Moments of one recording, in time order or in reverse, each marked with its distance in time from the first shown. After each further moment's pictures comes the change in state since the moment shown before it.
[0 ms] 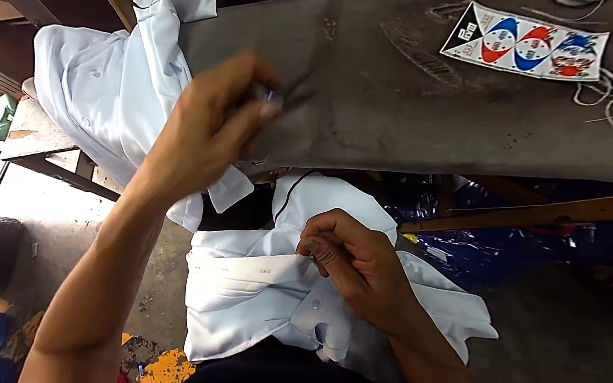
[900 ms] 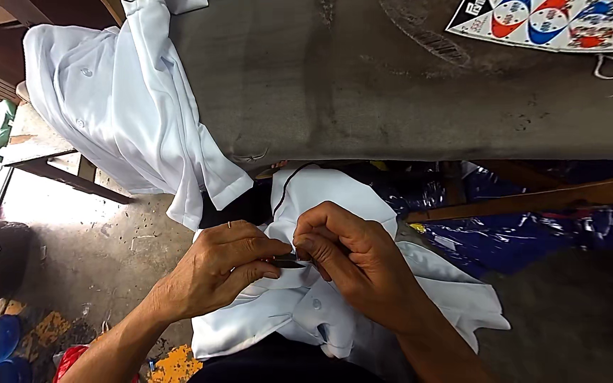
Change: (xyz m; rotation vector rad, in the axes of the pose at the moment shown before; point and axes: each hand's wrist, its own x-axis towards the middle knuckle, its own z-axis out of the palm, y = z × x) left_hand -0.125 -0.011 0.076 -0.201 -0.085 0.125; right_hand 0.006 -0.007 0.002 0.054 -0.051 0.028
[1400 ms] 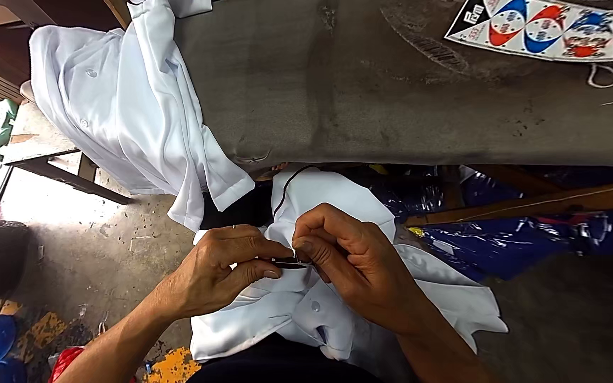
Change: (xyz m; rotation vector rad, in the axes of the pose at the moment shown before) left_hand -0.001 0.000 0.001 -0.152 0.002 -0.065; right_hand 0.003 -0.002 0.000 0.004 -0.032 -0.008
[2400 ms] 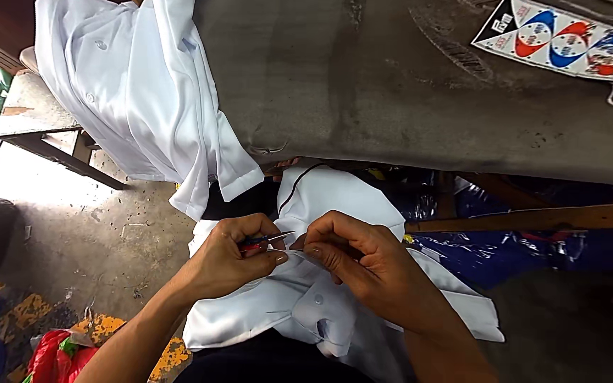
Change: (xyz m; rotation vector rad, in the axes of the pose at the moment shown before) left_hand -0.006 -0.004 0.019 -0.315 0.158 -0.297; right_hand -0.009 0.006 -0.011 -0.050 -0.131 0.123
